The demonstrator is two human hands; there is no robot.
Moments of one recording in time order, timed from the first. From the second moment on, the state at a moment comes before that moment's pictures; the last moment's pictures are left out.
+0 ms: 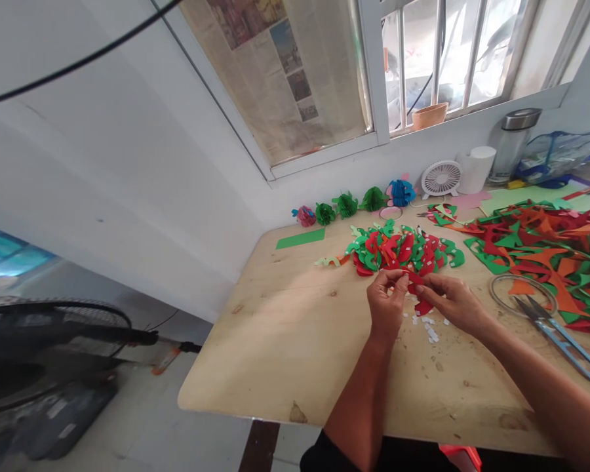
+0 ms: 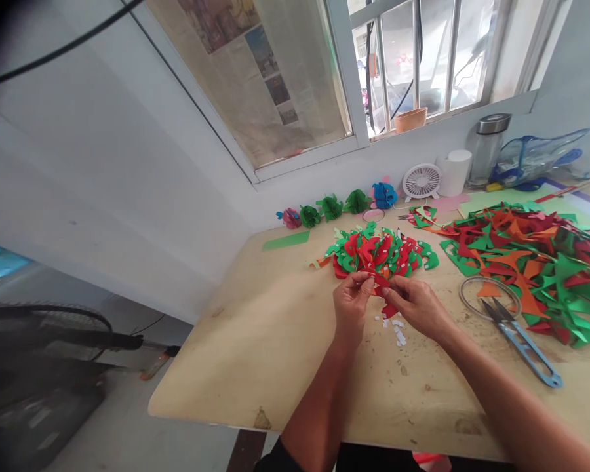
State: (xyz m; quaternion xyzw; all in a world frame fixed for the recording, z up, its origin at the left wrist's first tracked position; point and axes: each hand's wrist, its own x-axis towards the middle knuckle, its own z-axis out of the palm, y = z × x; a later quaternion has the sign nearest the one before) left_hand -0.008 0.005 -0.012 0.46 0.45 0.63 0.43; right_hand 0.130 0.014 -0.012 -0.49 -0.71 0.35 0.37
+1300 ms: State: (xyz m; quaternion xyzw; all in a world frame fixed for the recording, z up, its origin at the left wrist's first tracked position) left_hand -0.005 0.010 -0.011 0.34 0.43 0.67 0.50; right_hand 0.125 0.005 -0.004 -0.47 -0.75 0.32 0.33
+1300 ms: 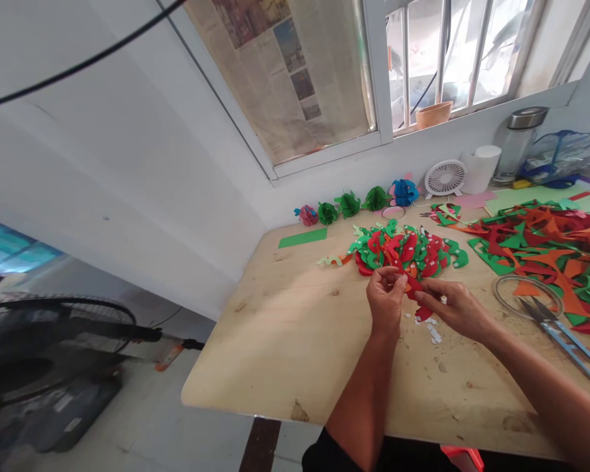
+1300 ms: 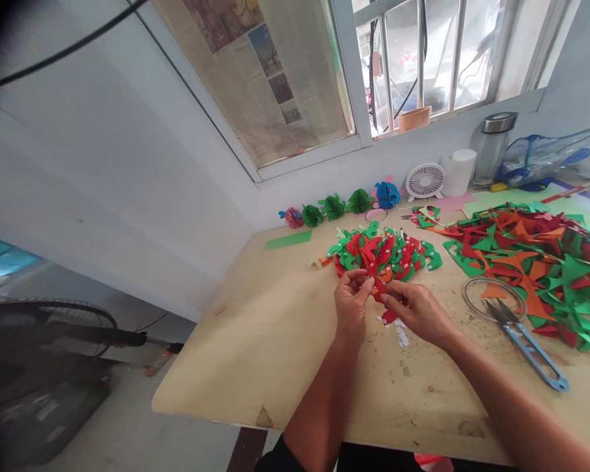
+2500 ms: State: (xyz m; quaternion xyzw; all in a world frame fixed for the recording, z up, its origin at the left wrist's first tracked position) left_hand -0.004 0.011 -0.007 0.24 0.41 0.69 0.55; right_hand 0.126 0.006 -0.002 -0.48 -0.77 0.30 0.30
